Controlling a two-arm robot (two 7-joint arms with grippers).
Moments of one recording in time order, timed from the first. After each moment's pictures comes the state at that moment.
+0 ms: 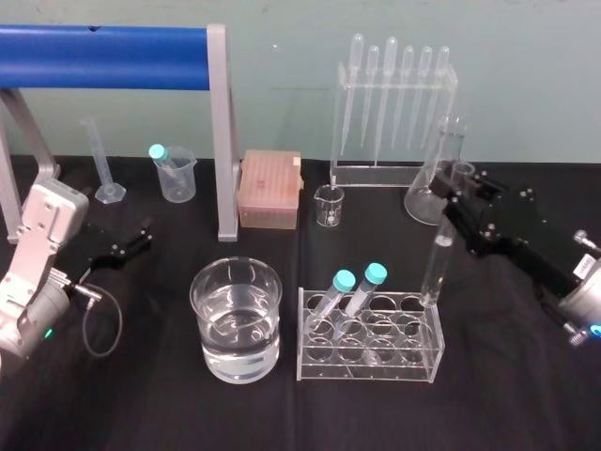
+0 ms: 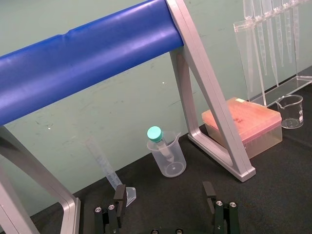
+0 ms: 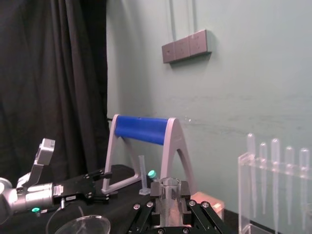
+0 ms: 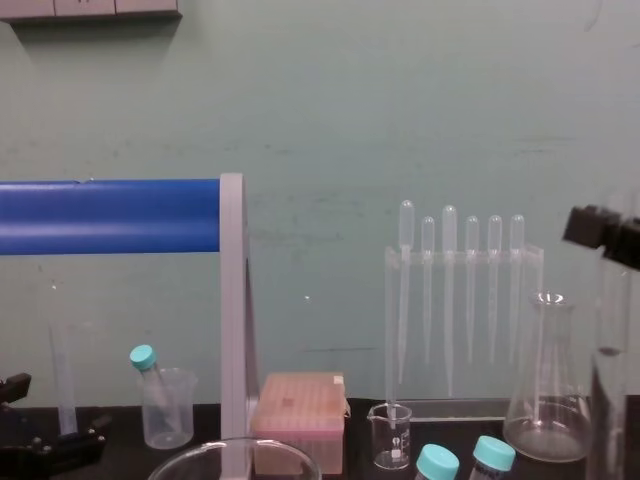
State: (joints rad) left arm -0.20 0.60 0.45 -1.41 -0.25 -0.12 0.03; right arm 0.04 0.60 -0.22 -1.72 0.71 -0.15 0.57
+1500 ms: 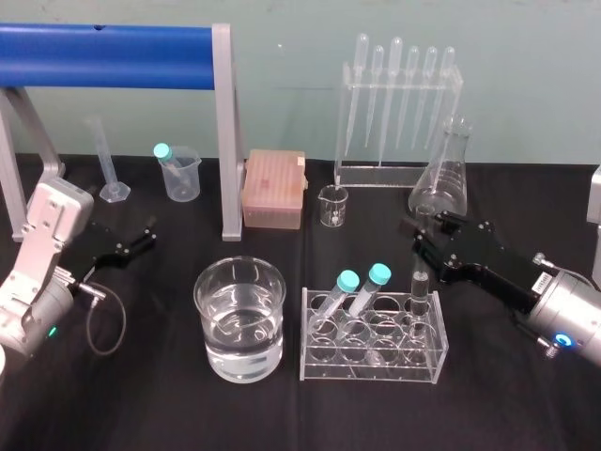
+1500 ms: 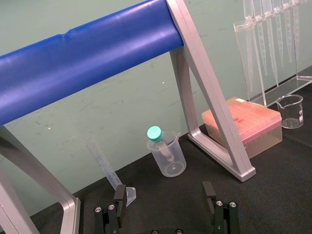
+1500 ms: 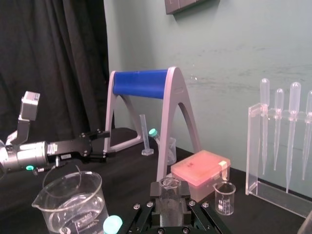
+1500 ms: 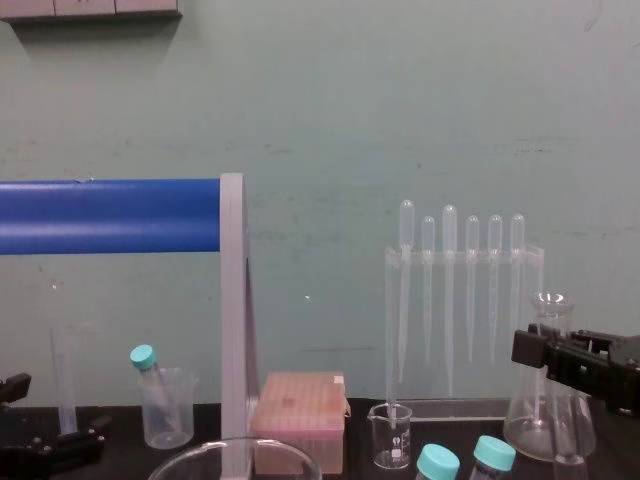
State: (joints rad) left arm -0.20 0.60 0.45 -1.41 -0.25 -0.12 0.03; right arm 0.17 0.57 -0.35 -1.51 0.66 -0.10 0.62
